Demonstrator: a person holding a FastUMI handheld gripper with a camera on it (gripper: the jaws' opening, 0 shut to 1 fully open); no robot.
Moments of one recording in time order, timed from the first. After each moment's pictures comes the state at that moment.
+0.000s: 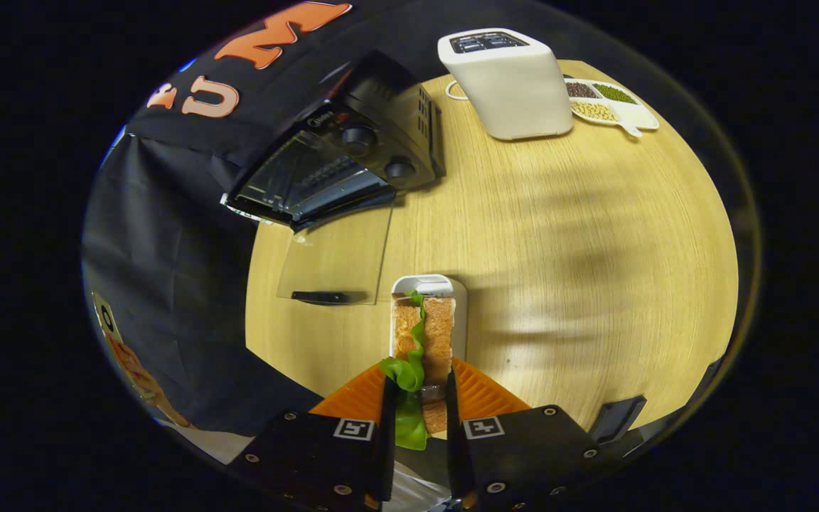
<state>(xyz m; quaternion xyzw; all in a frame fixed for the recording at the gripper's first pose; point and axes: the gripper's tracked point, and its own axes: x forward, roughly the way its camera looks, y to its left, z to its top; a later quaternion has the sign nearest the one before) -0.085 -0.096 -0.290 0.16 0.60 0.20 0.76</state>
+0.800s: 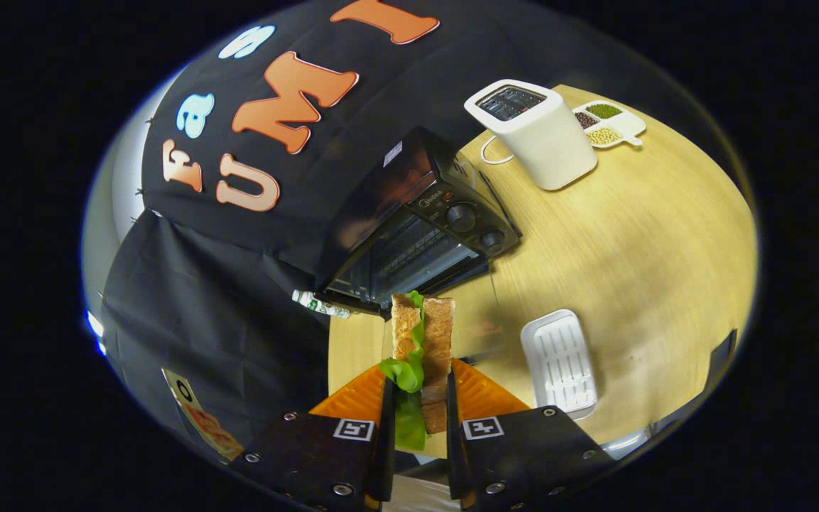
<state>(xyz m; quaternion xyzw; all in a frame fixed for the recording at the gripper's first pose) -0.055 0.013 -0.224 0.35 0.44 0.16 0.81</state>
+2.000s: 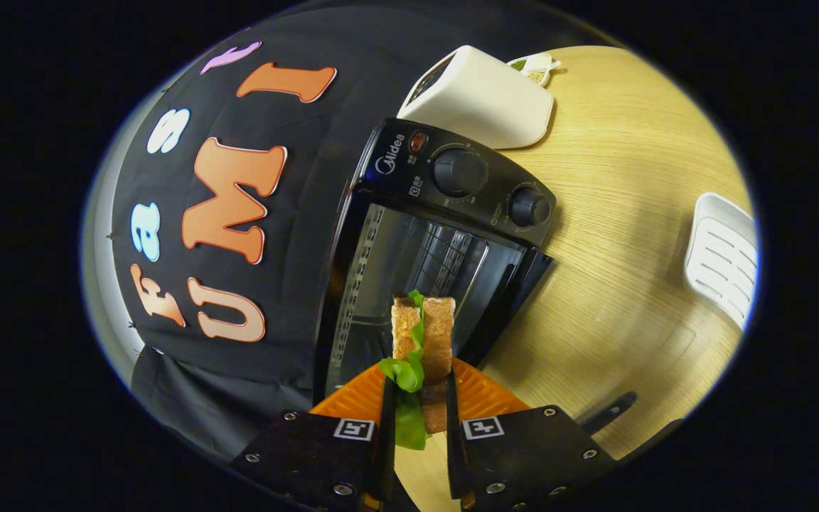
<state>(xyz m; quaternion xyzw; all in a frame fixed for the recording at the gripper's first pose) 0.070 0.114 -0.296 0.55 0.28 -0.02 0.79</state>
